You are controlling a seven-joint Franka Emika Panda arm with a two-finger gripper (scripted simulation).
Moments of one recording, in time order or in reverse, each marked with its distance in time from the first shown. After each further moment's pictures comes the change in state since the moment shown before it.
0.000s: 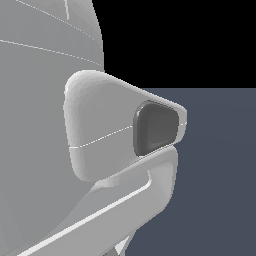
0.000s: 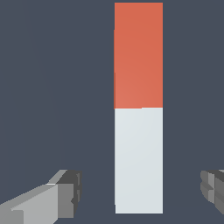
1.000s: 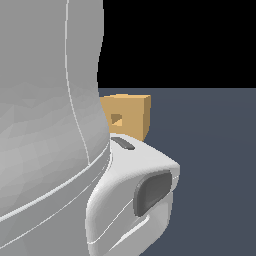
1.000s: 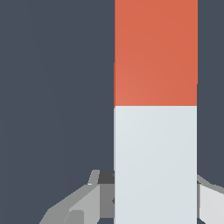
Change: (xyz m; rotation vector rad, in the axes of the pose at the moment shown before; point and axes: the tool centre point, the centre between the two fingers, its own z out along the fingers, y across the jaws) arm 0.000 0.001 0.036 0.000 0.002 -0.002
